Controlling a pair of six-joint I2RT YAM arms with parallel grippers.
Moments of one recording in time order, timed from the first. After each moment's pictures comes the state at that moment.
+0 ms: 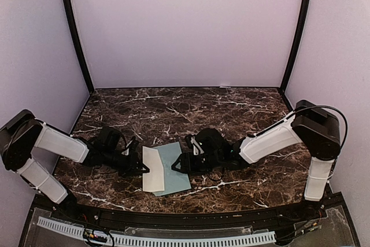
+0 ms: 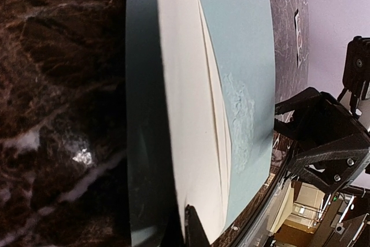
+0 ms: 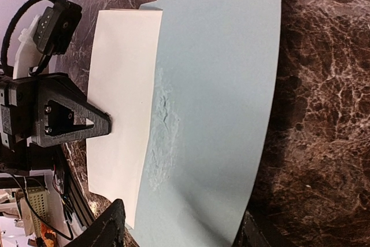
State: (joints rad) left arm -0.56 1.50 0.44 0.16 0.61 -0.81; right arm 1.06 1.90 0.93 0.26 -0.23 0.89
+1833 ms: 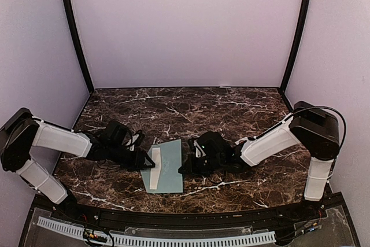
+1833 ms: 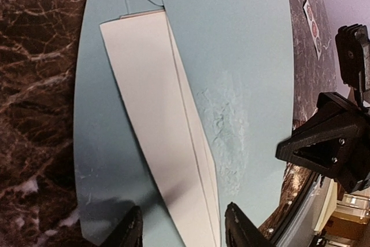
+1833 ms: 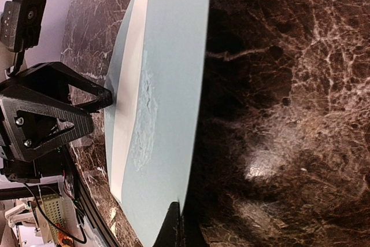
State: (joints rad) left arm -0.62 1.51 0.56 0.02 0.46 -0.64; right arm 1.06 1.90 0.88 0.33 -0.25 1.00
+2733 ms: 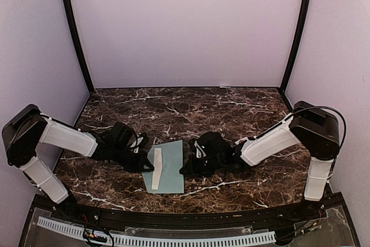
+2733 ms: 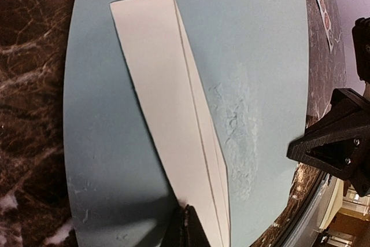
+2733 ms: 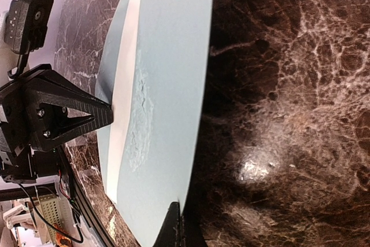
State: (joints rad) left arm -0.66 1.57 0.59 0.00 0.43 -0.63; right arm 1.06 1.90 0.89 0.30 -0.25 1.00
